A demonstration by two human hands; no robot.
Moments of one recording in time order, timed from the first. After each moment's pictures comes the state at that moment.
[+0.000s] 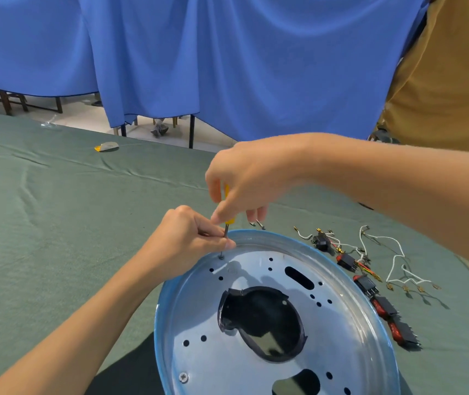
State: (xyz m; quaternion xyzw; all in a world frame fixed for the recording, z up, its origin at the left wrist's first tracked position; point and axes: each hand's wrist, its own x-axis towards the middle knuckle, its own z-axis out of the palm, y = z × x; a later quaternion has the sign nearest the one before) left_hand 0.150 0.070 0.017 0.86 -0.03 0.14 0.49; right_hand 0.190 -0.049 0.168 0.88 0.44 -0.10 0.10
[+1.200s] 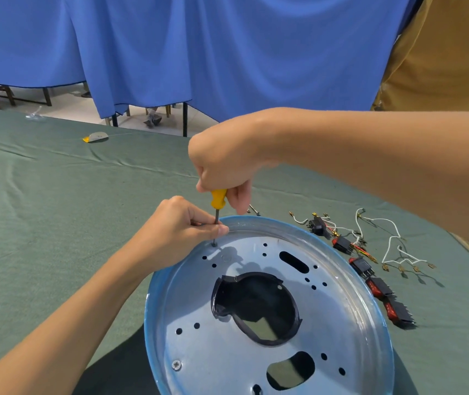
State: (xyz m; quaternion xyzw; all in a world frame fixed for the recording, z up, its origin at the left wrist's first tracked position) left_hand 0.148 0.069 0.019 0.88 -0.07 0.12 0.45; right_hand 0.201 -0.038 0.161 0.89 0.44 -0.11 0.10
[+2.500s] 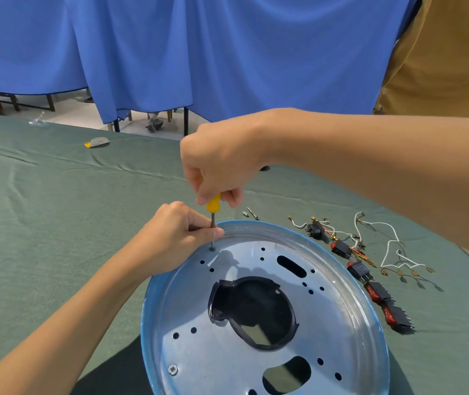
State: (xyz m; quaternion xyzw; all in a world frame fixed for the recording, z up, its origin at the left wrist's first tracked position) left_hand 0.147 0.070 0.021 0.92 -0.05 0.13 0.38; right_hand 0.203 -0.035 0.169 0.84 0.51 -0.06 0.17
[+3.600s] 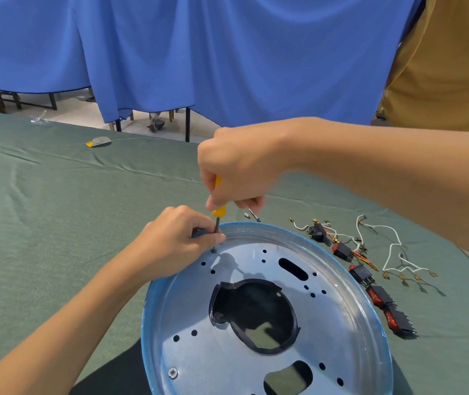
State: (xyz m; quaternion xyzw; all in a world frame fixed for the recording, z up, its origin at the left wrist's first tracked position) left_hand 0.148 0.068 0.020 0.93 -0.04 0.12 0.34; right_hand 0.204 -0.052 0.165 0.84 0.52 -0.06 0.17
